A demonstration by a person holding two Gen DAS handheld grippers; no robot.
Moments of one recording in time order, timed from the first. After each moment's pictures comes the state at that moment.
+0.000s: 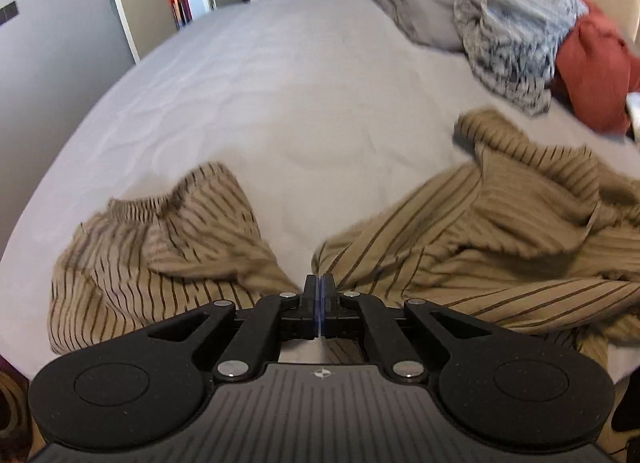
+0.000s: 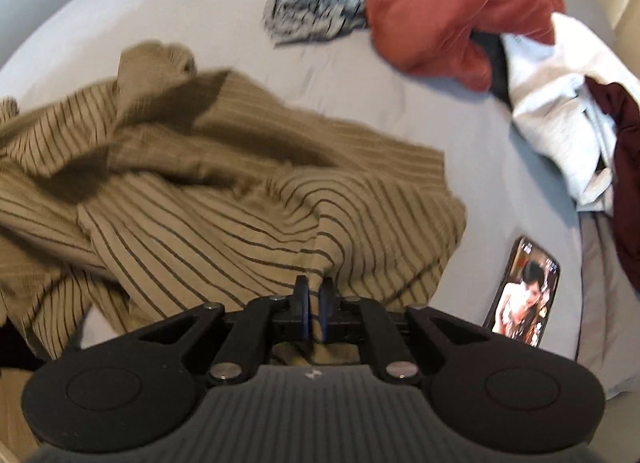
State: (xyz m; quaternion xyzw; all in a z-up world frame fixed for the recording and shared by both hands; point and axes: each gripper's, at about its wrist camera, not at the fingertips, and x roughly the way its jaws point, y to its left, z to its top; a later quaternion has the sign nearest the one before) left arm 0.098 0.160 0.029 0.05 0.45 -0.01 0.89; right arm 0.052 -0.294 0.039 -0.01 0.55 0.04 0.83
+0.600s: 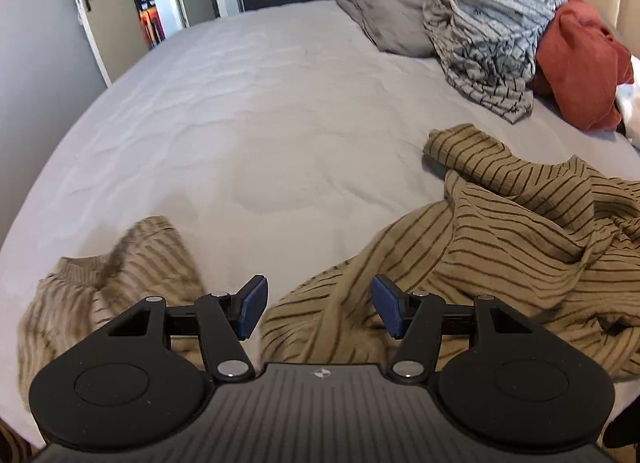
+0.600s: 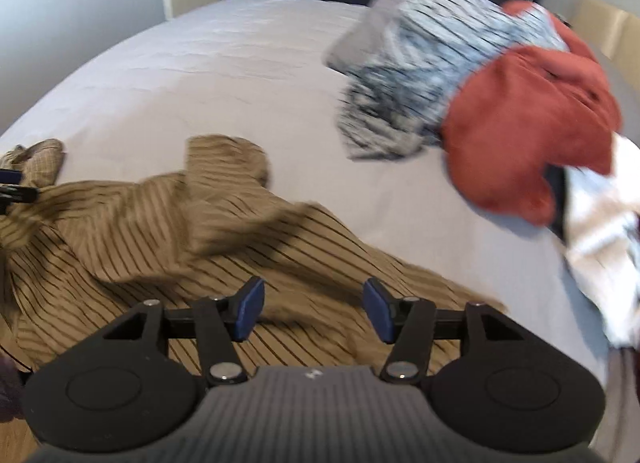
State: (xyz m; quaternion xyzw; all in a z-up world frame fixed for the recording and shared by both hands) left arm 0.150 0.109 0.012 0.08 0.44 -0.05 0.89; right arm 0.125 -0.228 0.079 -0.04 0.44 0.12 0.89
